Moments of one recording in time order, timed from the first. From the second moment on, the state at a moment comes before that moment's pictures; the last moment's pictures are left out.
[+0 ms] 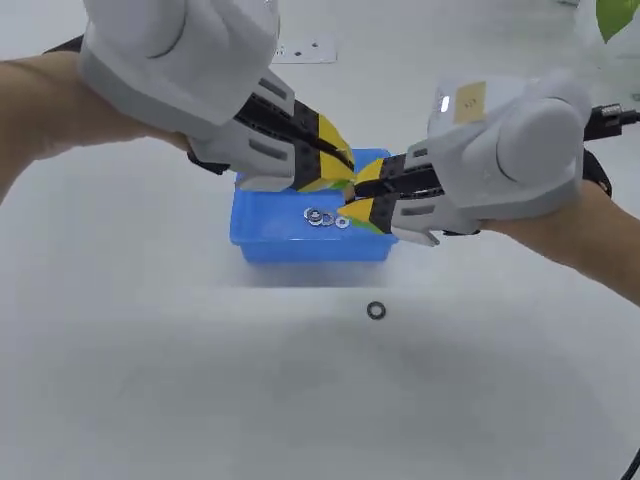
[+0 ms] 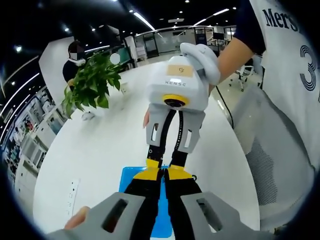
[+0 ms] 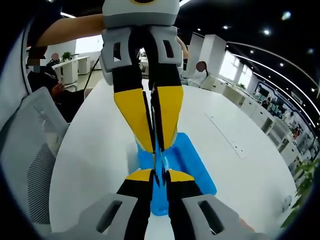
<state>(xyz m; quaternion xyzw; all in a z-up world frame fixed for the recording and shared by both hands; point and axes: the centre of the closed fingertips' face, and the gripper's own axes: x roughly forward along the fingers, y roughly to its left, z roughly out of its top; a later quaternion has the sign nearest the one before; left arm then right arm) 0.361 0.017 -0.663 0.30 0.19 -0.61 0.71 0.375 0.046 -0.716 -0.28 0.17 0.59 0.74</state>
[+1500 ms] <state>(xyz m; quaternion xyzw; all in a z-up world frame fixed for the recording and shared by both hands) 0.303 -0.007 -0.716 0.26 0.23 -0.60 0.72 0.310 0.015 -0.775 -0.25 0.23 0.59 0.73</state>
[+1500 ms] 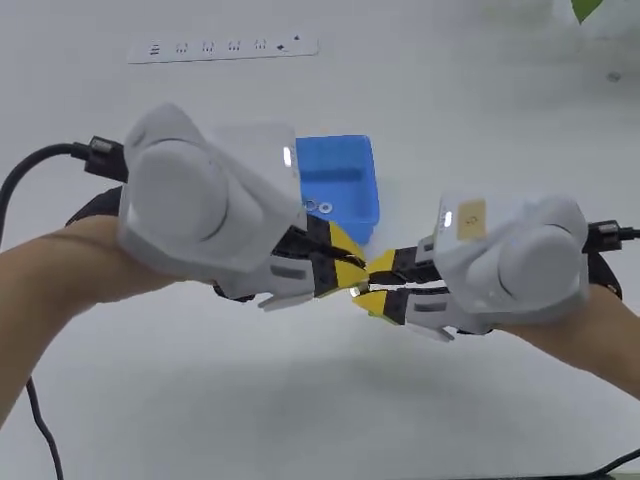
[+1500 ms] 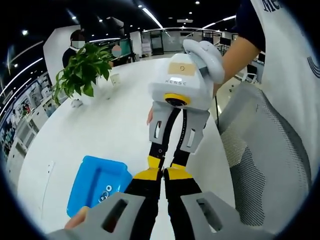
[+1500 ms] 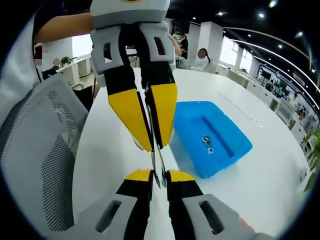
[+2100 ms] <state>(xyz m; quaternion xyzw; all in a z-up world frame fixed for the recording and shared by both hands) 0.307 -0.005 -0.727 0.27 0.25 -0.59 0.71 0.313 0.019 -0.786 -0.23 0.24 0.60 0.73</state>
